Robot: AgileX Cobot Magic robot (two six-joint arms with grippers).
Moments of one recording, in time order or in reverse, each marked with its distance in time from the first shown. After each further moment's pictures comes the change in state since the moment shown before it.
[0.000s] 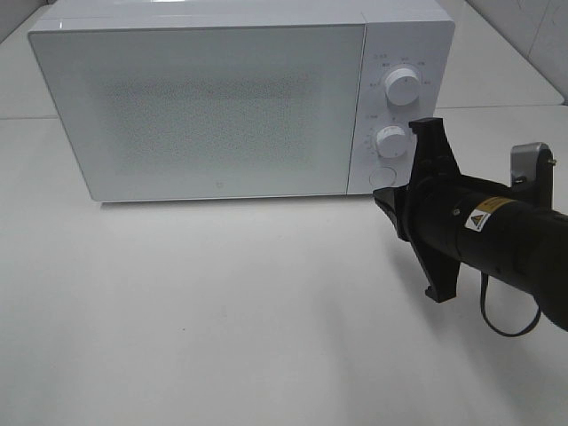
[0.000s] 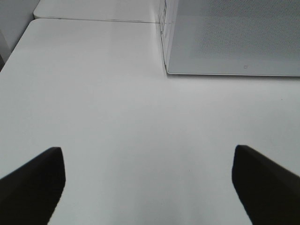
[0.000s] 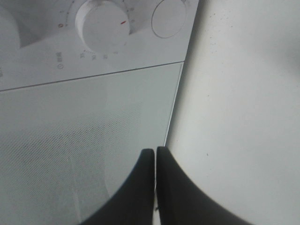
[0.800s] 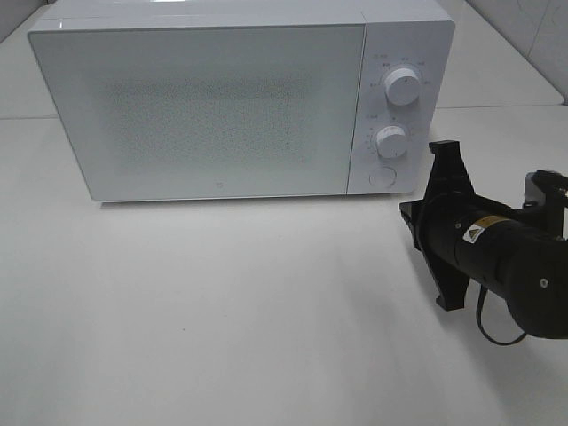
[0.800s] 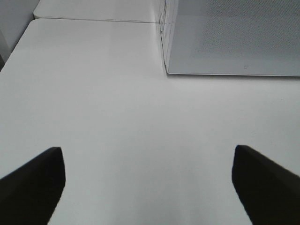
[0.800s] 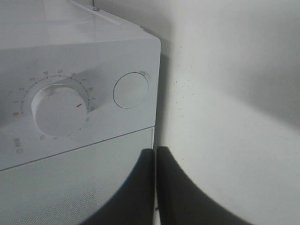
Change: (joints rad) left arm 0.000 0.000 0.000 0.000 0.000 0.000; right arm -0.035 0.160 -0.003 0.131 -0.136 -0.008
